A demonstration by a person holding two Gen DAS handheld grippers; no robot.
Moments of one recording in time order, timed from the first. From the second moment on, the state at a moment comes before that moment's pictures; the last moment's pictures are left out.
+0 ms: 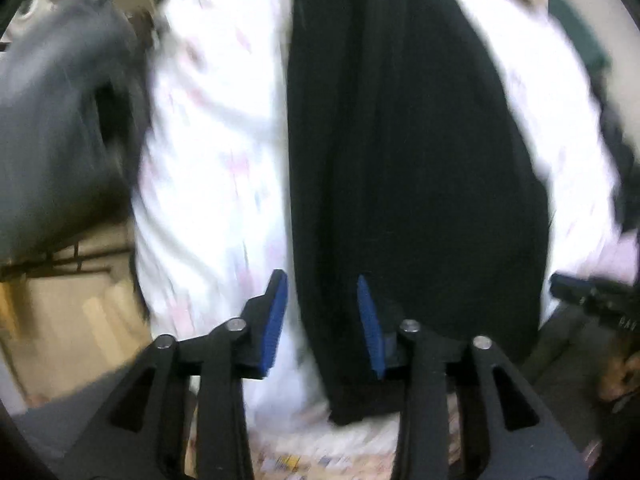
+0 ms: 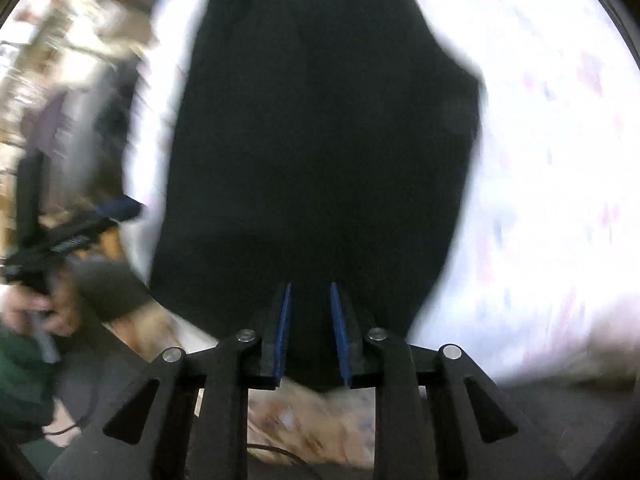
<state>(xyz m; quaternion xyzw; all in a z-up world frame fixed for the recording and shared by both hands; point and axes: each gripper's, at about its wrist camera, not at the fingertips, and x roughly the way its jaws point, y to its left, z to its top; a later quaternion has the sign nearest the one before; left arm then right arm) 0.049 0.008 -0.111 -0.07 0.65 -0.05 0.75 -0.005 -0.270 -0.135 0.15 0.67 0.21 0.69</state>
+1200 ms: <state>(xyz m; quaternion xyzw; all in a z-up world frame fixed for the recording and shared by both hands) 0.326 0.039 -0.149 -0.05 0.47 -0.08 0.88 0.122 -0.299 -0.168 0.19 0.60 0.12 0.77</state>
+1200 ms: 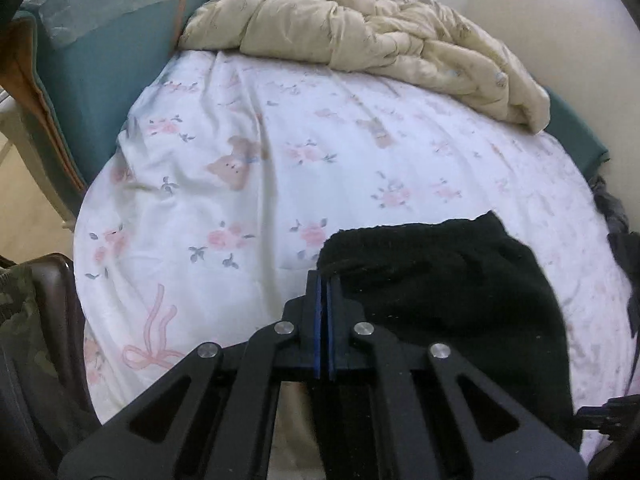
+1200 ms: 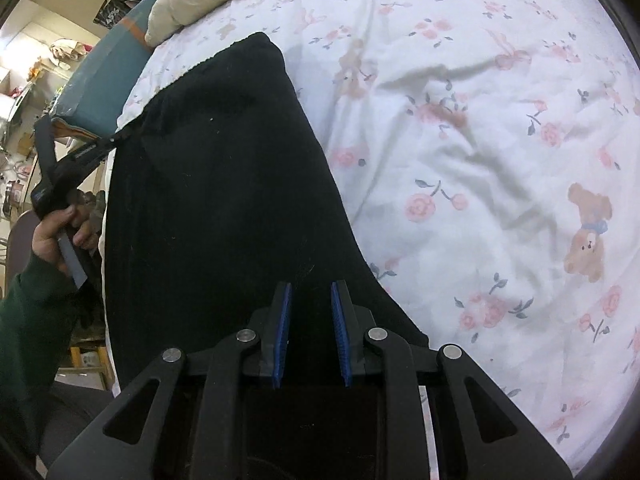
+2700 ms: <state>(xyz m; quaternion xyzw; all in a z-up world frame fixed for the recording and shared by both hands) 0.205 -0.039 -0.060 0.02 0.44 -0.08 0.90 0.113 -0.342 -0.123 0.28 0.52 0.11 0.80</state>
